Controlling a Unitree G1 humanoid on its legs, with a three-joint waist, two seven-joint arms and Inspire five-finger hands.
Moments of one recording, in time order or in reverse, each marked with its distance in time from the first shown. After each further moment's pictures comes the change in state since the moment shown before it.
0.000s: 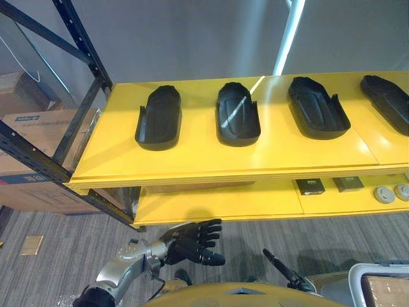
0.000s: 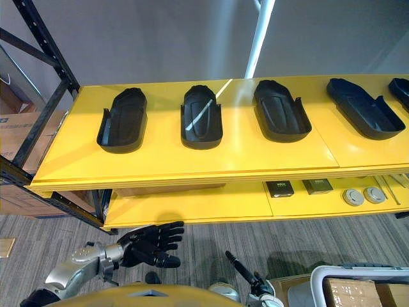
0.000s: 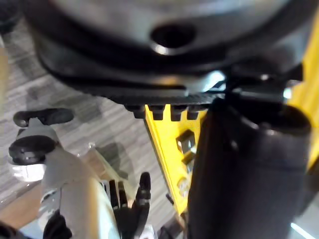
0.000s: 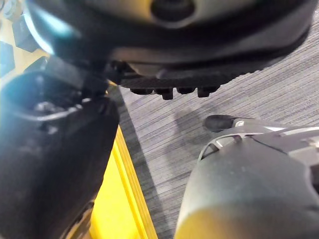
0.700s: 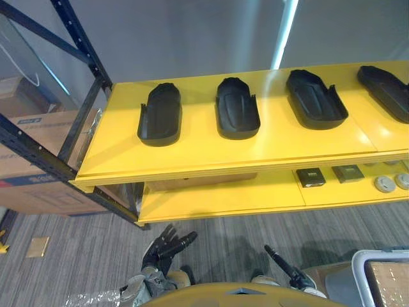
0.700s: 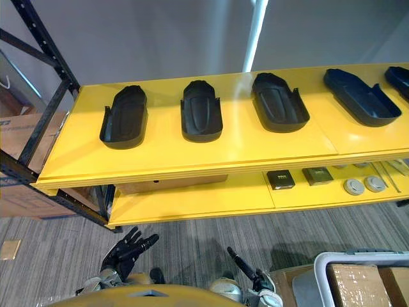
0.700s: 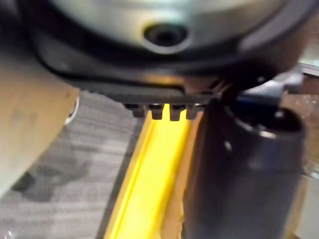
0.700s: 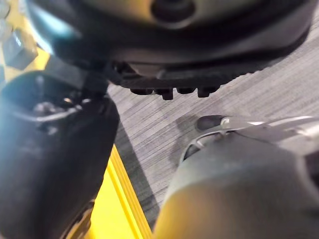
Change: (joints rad) left arm 0.019 -0.282 0.293 0.531 -0.042 -0.329 0.430; right arm -0.003 0.033 -0.033 -0.016 0.037 -0.001 -0.082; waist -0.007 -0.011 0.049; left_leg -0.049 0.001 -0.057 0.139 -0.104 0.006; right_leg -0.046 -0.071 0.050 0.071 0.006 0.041
